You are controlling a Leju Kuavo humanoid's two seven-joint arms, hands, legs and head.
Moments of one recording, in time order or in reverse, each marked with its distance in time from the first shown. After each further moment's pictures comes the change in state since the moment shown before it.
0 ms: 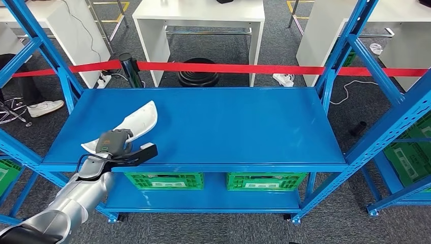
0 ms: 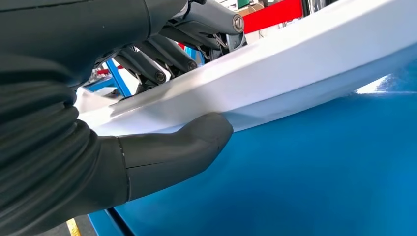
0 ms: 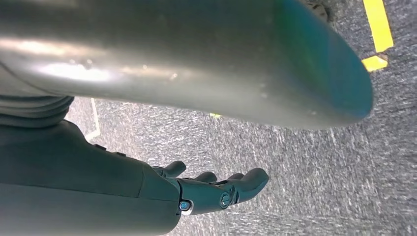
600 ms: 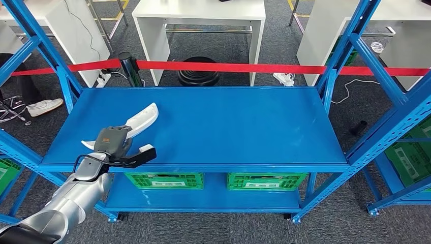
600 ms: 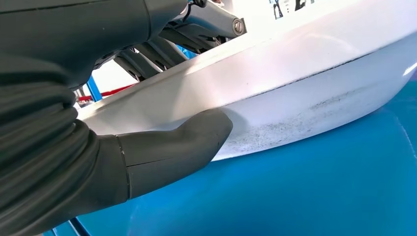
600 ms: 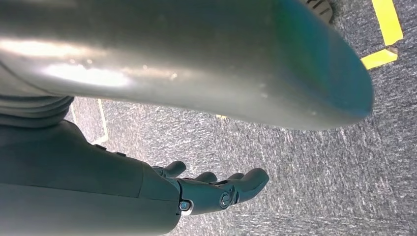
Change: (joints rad) left arm -0.007 0.004 -0.007 0.000 -0.035 0.160 -0.123; right arm -0.002 -0.002 -0.020 0.000 -0.006 -0.004 0.023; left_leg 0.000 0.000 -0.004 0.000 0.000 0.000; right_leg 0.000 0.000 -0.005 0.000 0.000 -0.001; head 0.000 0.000
